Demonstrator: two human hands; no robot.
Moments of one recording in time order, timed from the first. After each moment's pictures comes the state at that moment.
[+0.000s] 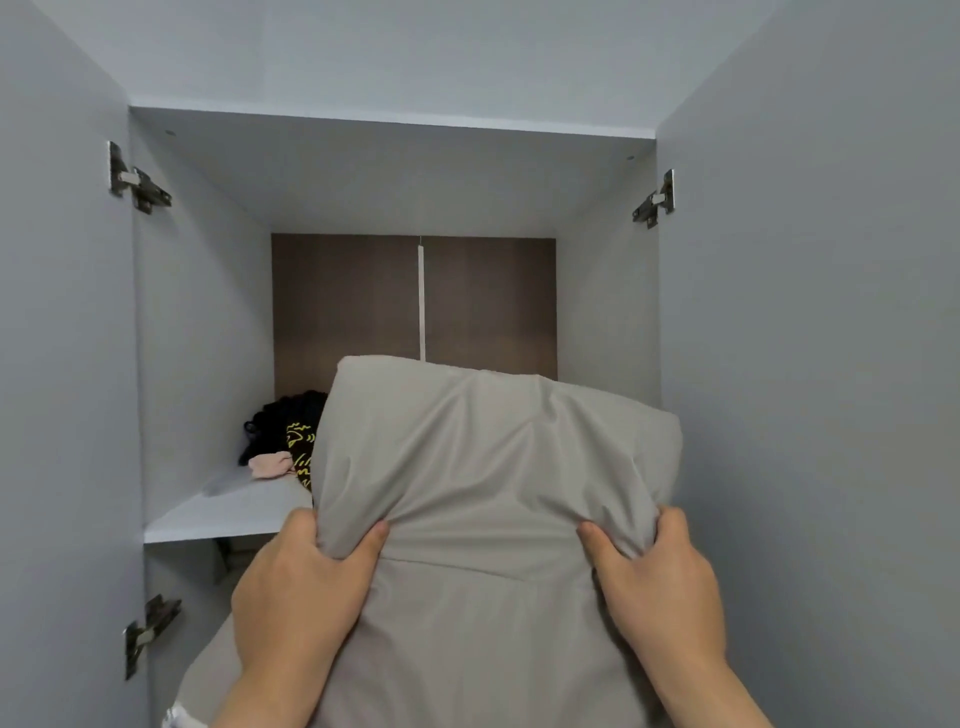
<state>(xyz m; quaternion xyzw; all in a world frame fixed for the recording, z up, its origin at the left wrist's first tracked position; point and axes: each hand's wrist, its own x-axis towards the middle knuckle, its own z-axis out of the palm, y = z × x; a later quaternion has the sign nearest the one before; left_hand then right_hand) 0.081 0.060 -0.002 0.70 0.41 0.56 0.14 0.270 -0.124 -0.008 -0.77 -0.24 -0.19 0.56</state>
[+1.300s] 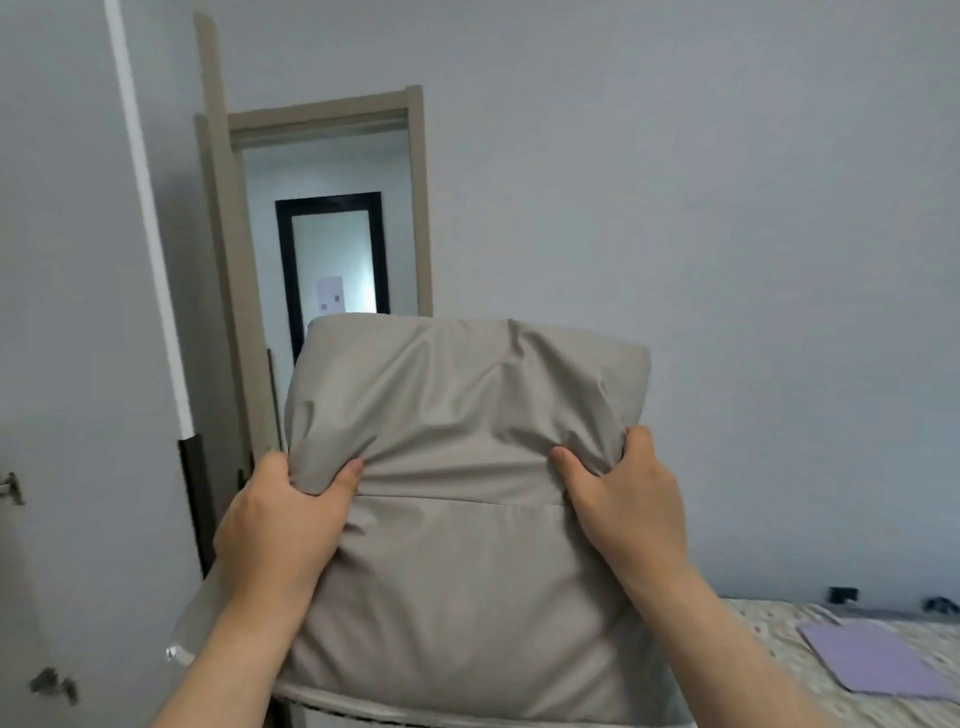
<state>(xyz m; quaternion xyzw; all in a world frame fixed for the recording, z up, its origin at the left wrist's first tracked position) -0.039 -0.404 -0.039 0.81 -0.07 0.39 0.43 -0.138 -0.652 -0.036 -0.79 0.21 -0.46 0.36</state>
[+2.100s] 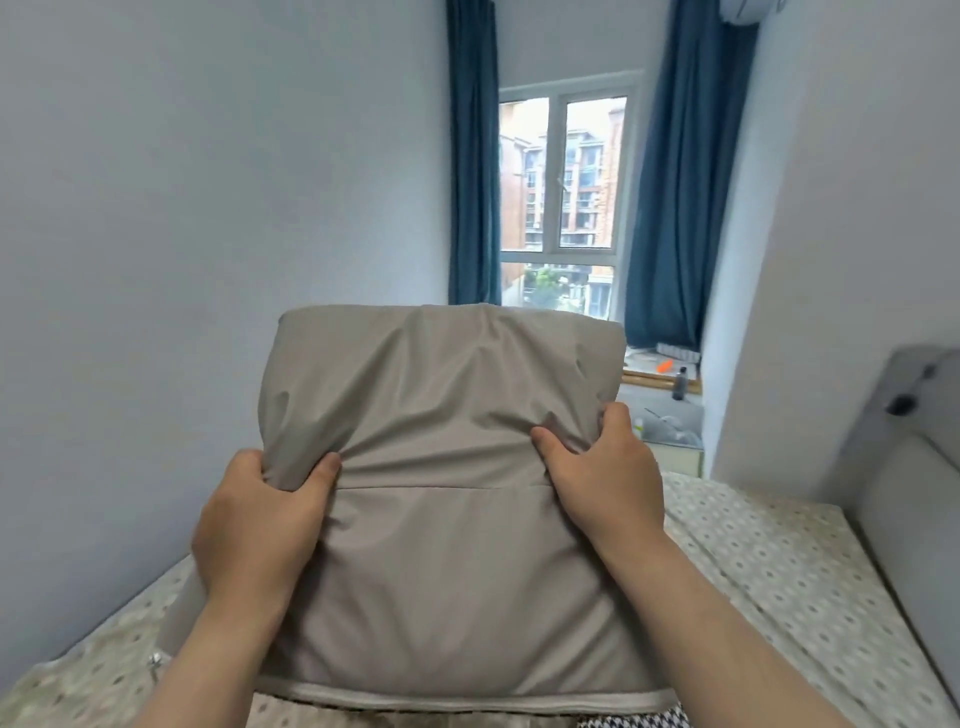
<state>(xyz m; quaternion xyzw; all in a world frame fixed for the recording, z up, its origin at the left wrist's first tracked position) -0.345 -0.902 -0.108 0.66 -0.53 -0.03 0.53 -0.612 -0.879 -0.099 -0.48 0.71 -0.51 0.05</state>
